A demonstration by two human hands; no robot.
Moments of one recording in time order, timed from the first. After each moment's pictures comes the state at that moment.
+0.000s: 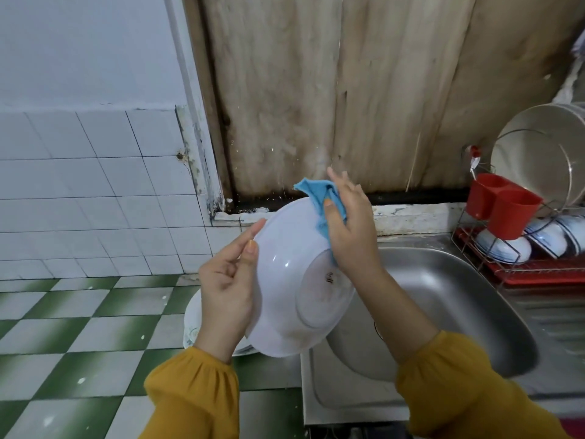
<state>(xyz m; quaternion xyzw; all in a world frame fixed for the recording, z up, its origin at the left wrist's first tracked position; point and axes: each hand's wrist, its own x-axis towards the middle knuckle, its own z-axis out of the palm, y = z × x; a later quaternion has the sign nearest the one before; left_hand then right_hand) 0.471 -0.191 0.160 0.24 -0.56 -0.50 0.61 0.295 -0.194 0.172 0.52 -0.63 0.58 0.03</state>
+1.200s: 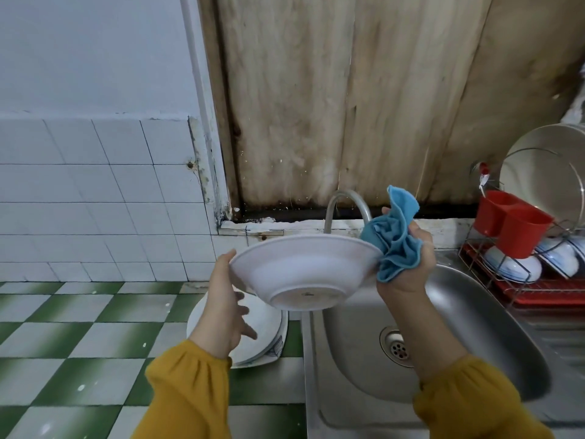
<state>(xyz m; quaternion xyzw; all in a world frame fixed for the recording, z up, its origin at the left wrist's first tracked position) 0.477 -0.226 0.162 0.53 -0.30 -0.68 0.40 0.256 -0.180 0.153 0.27 -0.23 0.88 -0.31</state>
